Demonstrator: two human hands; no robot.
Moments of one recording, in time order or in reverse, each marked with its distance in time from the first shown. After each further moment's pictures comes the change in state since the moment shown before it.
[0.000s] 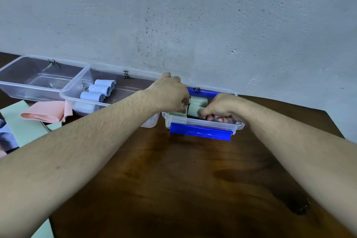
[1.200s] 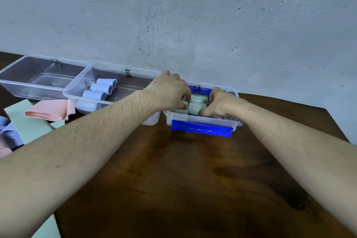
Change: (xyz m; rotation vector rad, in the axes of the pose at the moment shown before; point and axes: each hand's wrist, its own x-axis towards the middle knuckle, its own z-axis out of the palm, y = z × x) left_hand -0.007 -0.004 -0.002 -0.069 0.080 0.001; right_hand -0.002 0.001 0.005 -0.139 0.133 -0.079
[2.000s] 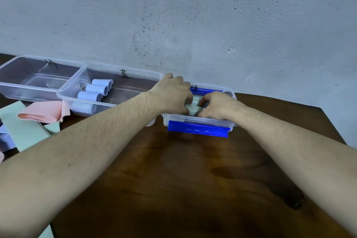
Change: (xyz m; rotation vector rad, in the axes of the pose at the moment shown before) left_hand 0.010 0.014 0.003 0.088 -0.073 0.043; right_hand -0.001 0.005 0.006 -0.153 0.074 -0.177
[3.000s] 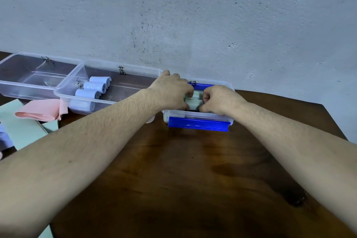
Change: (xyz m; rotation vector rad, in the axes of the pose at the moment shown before) left_hand 0.006 -0.001 0.008 -0.076 0.028 -0.082; right_hand 0.008 0.003 -0.002 -0.077 0.055 -0.021
